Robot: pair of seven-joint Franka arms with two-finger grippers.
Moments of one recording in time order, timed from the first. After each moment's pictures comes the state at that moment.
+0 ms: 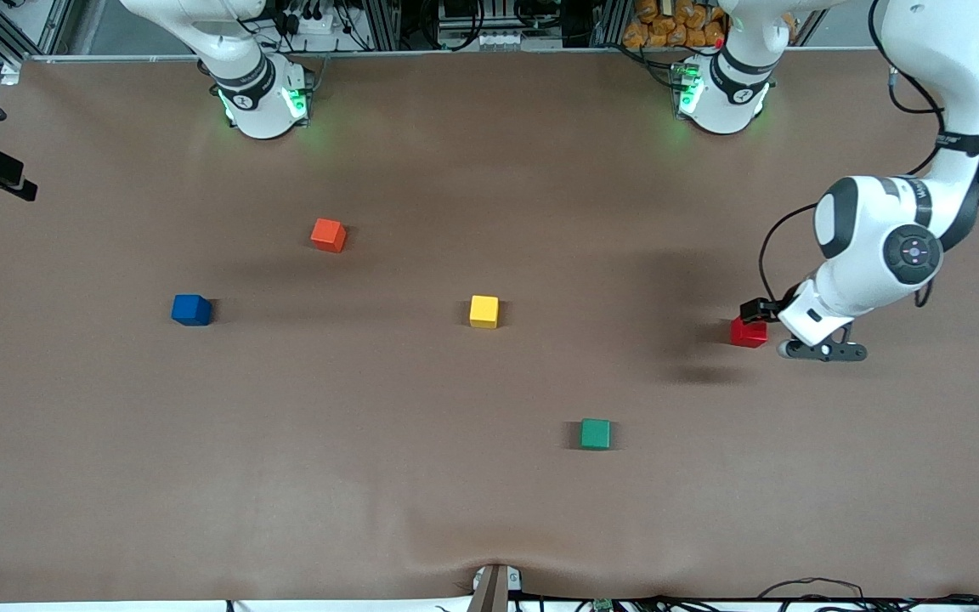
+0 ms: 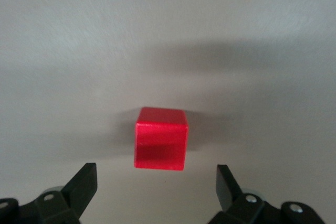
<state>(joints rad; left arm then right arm) 0.10 0.30 -0.15 -2.14 0.05 2.38 -0.02 -0.04 -0.01 -0.08 -1.48 0.02 1.37 -0.08</state>
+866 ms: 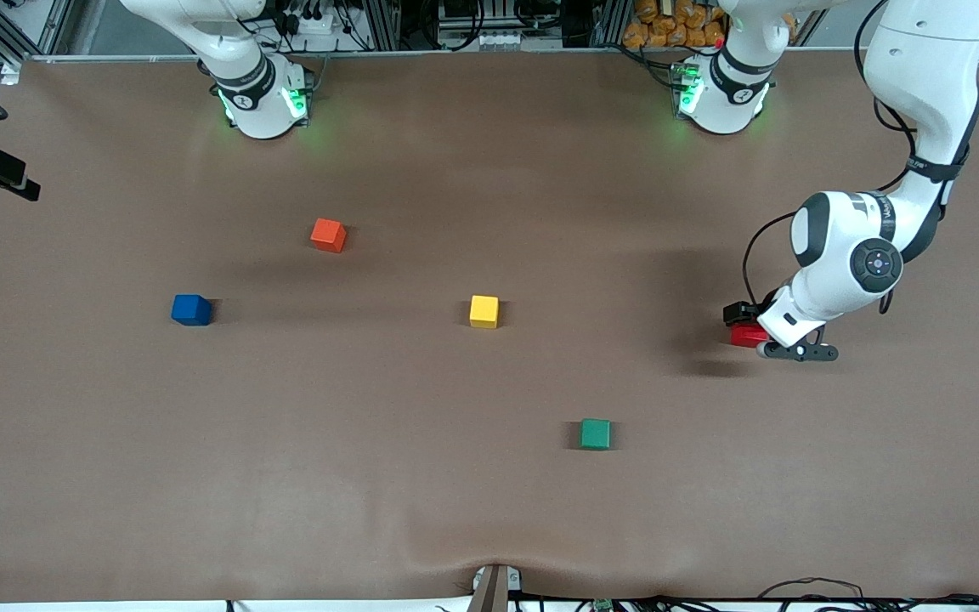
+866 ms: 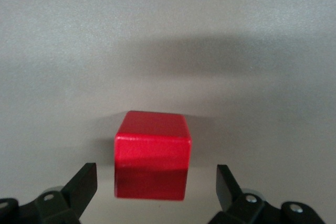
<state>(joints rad) 0.11 0.40 -0.15 -2.18 0.05 2.51 -0.02 -0.04 -0.01 -0.08 -1.48 0.03 1.37 -0.08</state>
